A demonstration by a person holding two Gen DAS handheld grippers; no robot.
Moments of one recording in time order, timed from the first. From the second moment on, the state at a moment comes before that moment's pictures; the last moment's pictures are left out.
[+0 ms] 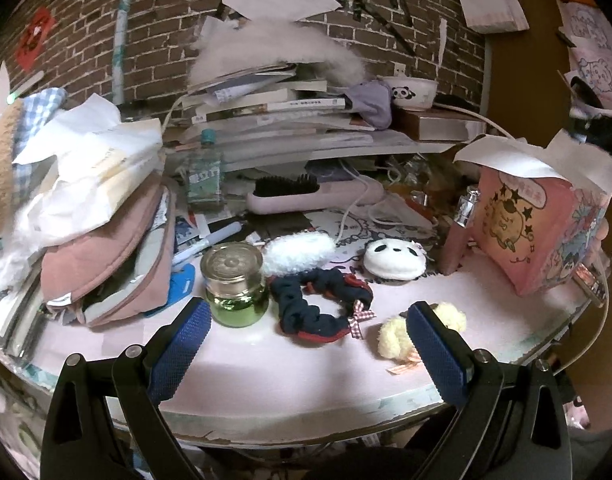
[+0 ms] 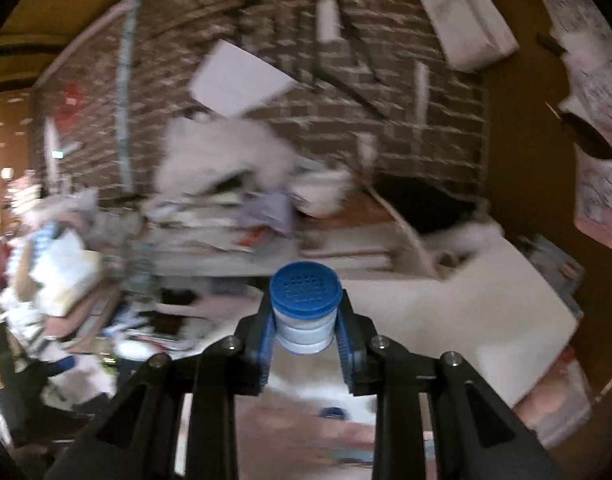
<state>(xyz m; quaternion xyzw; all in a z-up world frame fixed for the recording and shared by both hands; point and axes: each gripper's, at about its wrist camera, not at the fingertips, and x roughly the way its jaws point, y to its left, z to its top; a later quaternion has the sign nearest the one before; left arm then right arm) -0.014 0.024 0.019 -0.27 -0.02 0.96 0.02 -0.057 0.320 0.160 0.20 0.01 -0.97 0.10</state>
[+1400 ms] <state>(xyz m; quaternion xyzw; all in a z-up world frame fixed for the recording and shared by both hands) -0.023 0.032 0.006 -0.30 -0.01 0.95 0.02 -0.051 0.314 0.146 0.19 0.04 -0.97 0.15</state>
